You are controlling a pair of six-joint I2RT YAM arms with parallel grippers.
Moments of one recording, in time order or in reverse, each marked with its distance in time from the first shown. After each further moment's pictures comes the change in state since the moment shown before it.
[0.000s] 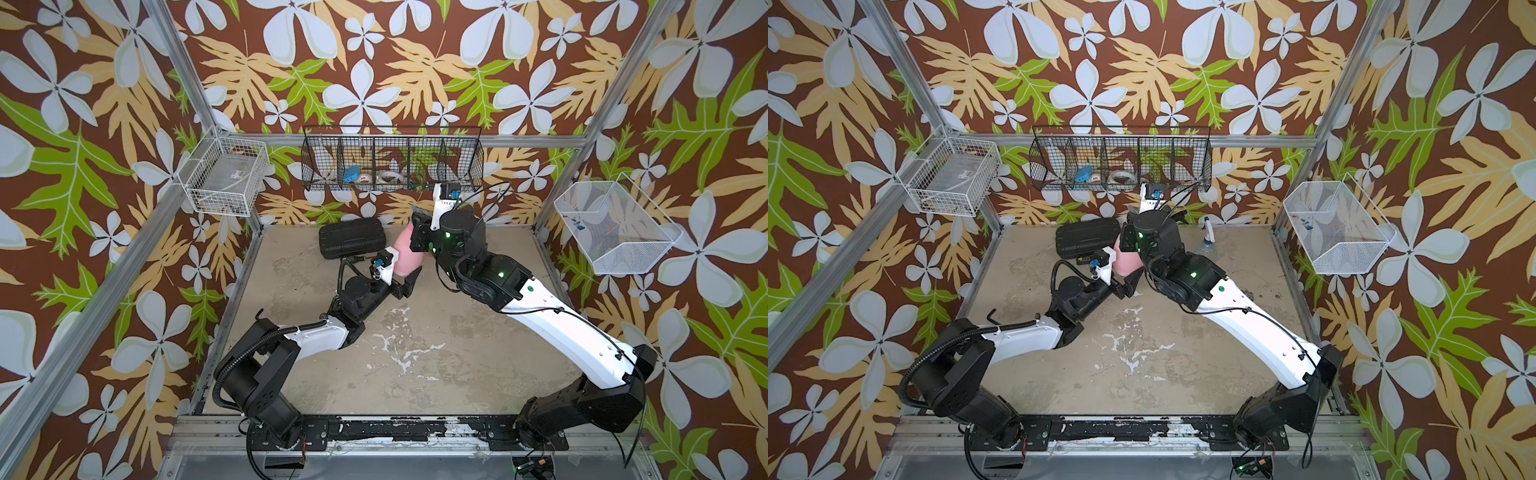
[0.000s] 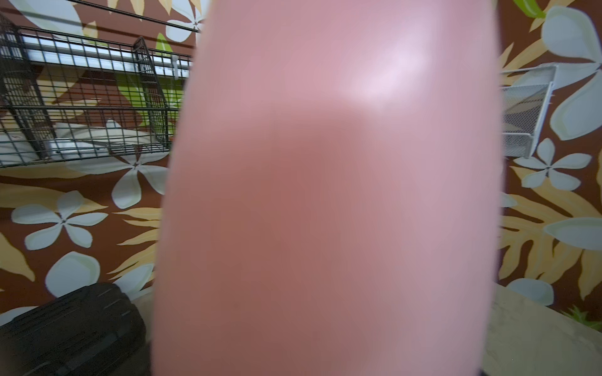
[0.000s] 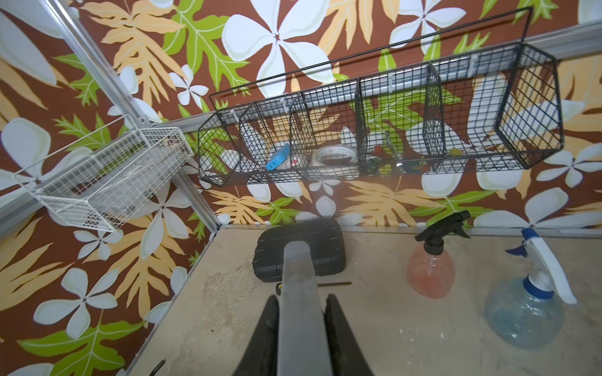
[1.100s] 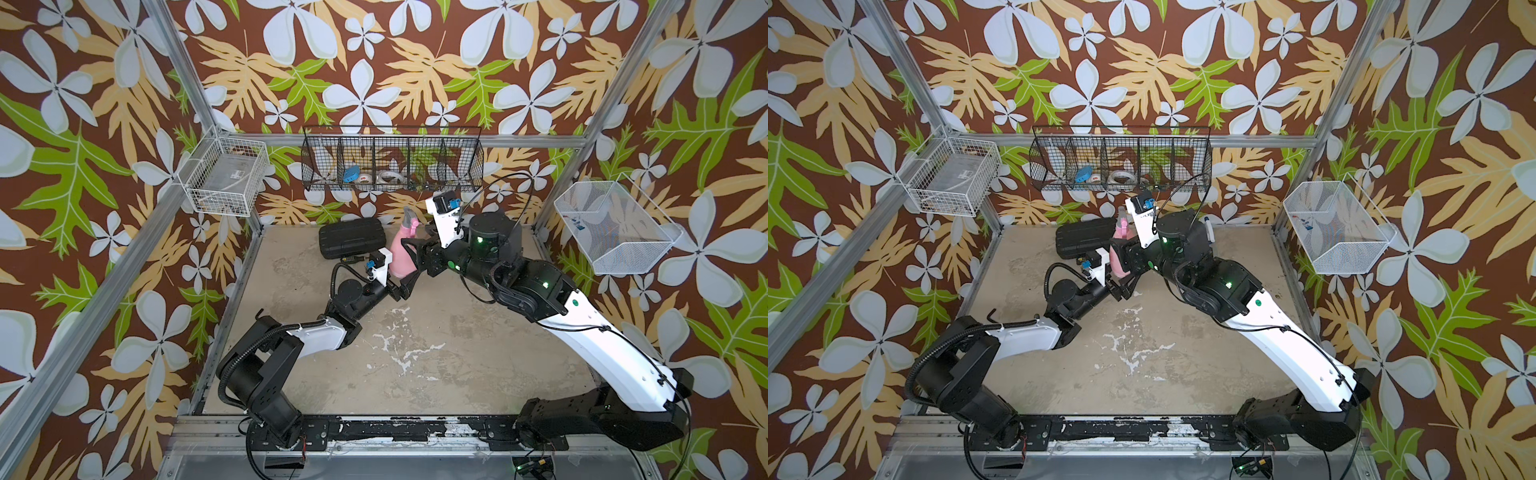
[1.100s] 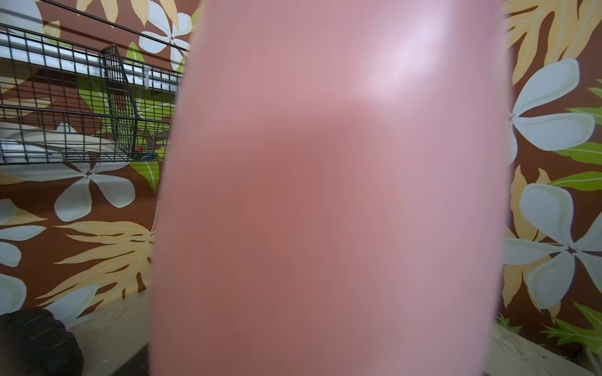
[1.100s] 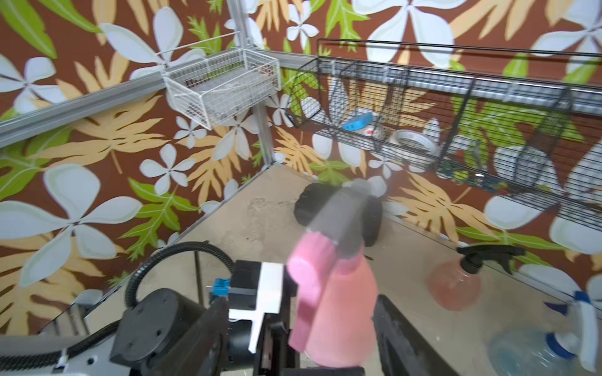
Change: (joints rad) left arm 0.044 0.030 -0.037 0.157 0.224 -0.149; right arm -0.013 -0.137 0.023 -0.180 -0.457 -0.312
